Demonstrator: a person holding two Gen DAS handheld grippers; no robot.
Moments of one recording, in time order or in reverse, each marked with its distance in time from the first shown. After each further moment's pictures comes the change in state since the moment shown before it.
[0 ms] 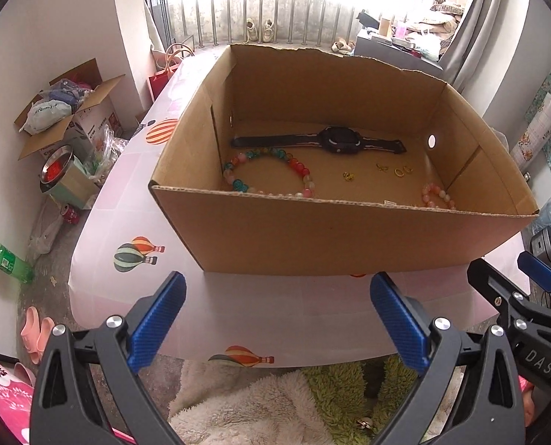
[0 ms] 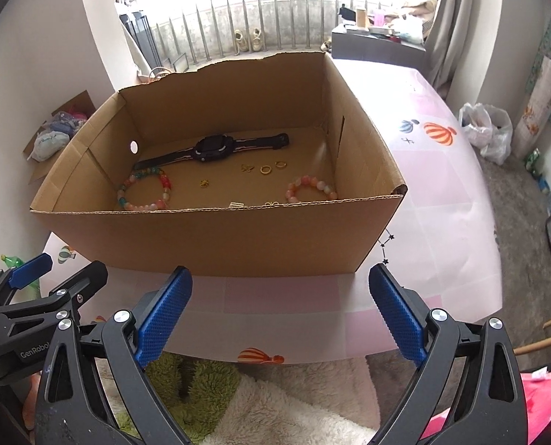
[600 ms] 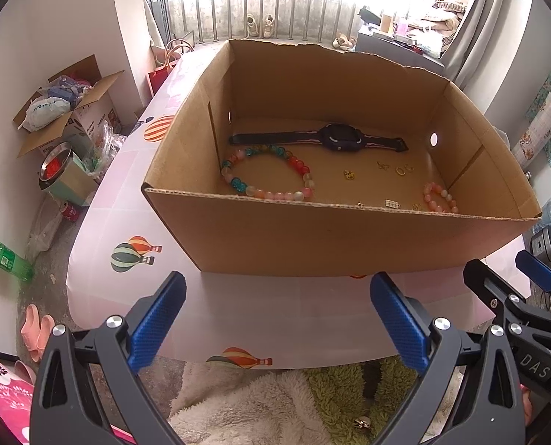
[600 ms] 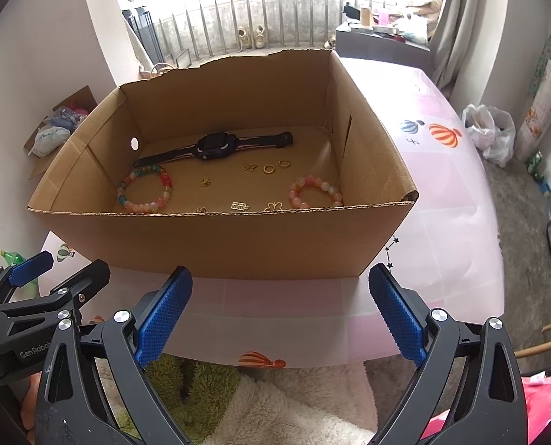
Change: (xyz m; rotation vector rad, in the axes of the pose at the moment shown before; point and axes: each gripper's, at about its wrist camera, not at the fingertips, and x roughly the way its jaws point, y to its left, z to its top) left arm 0.004 0.002 0.004 -0.001 0.016 -0.001; right arm 0.004 0.005 0.002 -0.008 0.007 0.006
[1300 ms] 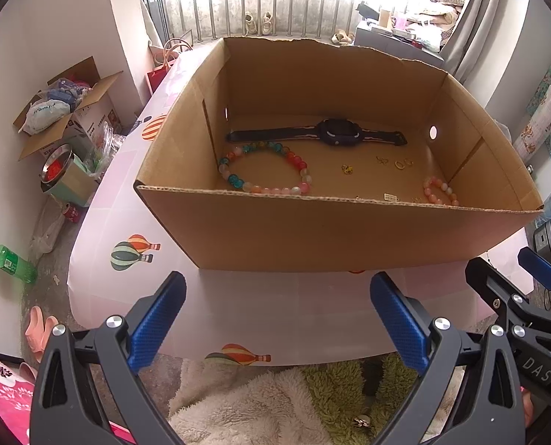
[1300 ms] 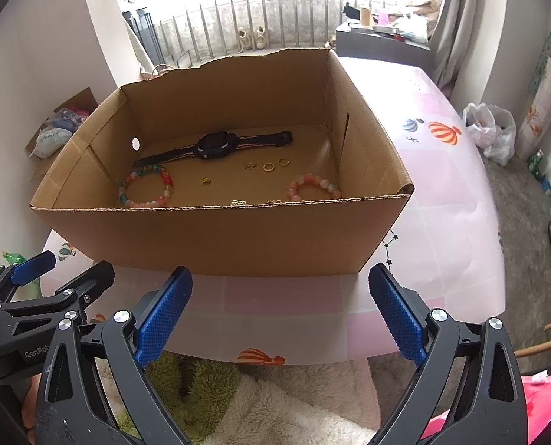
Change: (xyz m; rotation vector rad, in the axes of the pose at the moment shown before) left arm 0.000 -0.002 -0.002 0.021 0.011 0.013; right arm -0.001 0.000 -0.003 0.003 0.001 0.002
